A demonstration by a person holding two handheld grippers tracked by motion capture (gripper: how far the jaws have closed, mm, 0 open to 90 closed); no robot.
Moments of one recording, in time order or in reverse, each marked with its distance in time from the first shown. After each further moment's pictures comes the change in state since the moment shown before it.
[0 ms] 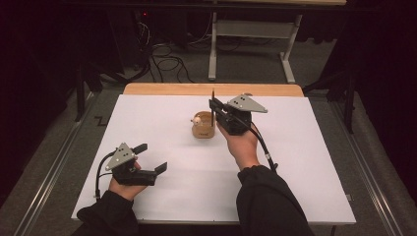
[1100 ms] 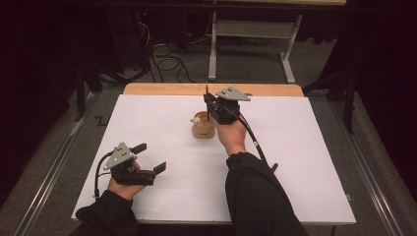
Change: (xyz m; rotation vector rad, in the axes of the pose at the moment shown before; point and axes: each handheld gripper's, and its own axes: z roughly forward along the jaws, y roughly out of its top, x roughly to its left) left arm 0.003 0.000 -0.002 -0.006 -0.009 -0.005; right arm -0.013 -0.011 0.056 0.079 -0.061 0.006
